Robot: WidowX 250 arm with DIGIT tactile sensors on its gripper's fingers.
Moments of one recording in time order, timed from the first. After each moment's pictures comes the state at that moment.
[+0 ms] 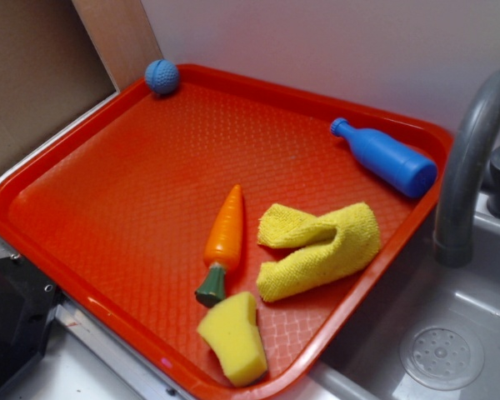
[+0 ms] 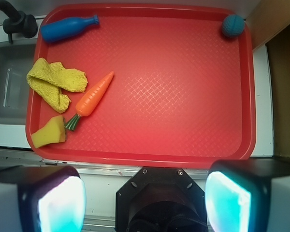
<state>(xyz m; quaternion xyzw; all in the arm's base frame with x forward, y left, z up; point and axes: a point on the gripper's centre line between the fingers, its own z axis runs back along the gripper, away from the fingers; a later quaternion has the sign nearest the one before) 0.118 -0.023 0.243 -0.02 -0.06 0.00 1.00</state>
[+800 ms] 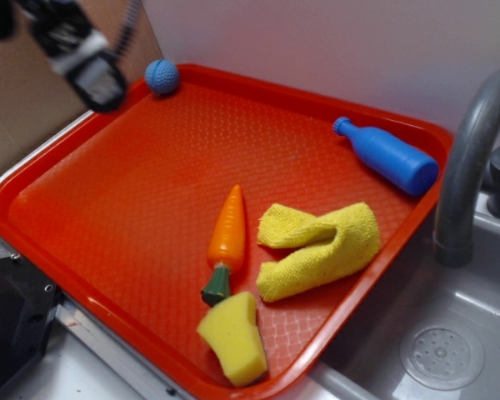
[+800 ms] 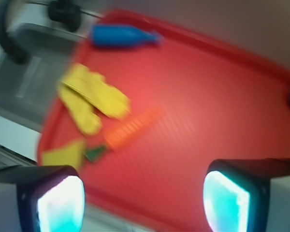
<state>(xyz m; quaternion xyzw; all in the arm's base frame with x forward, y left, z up) 0.182 -0.126 0.184 -0.04 -0.10 -0.25 0.96</state>
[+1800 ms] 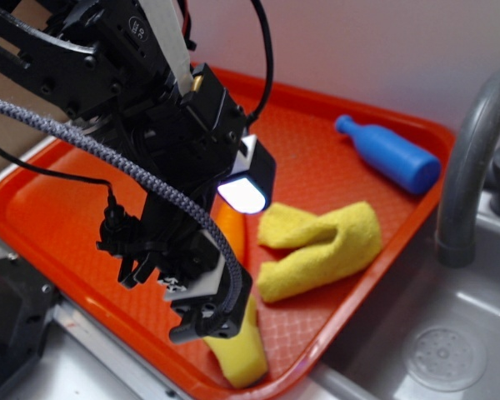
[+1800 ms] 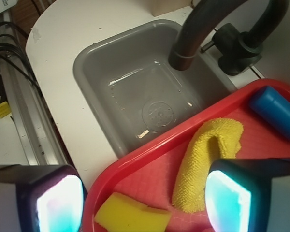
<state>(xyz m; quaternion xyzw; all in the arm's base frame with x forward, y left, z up) 0.154 -0.222 0.132 -0.07 -0.18 -0.48 0.86</state>
